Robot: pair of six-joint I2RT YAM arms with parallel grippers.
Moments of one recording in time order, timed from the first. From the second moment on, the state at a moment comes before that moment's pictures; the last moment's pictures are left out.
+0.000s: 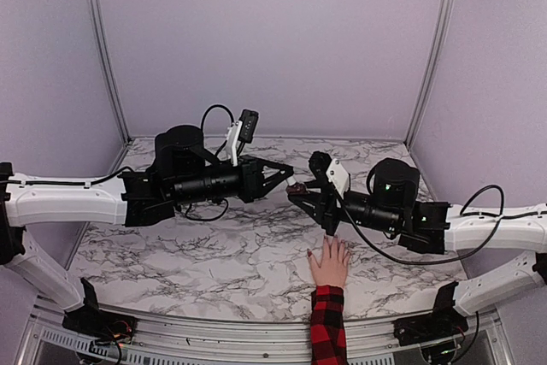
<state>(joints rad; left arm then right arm) -1.05 1.46 1.04 0.33 0.17 -0.53 1.00 1.17 0.70 0.32 -0.08 -0.15</state>
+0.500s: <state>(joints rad) -1.04 1.46 1.01 0.41 0.27 -0.40 0.92 1.17 0.70 0.33 -0.37 -0.07</state>
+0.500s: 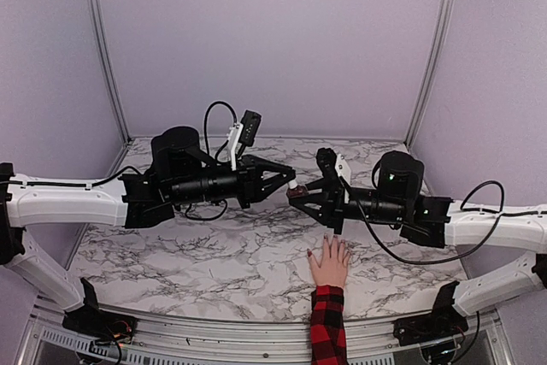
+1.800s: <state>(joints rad) -1.02 1.31 0.92 0.43 0.42 -0.18 0.89 1.14 0.74 0.43 -0.64 -0.08</state>
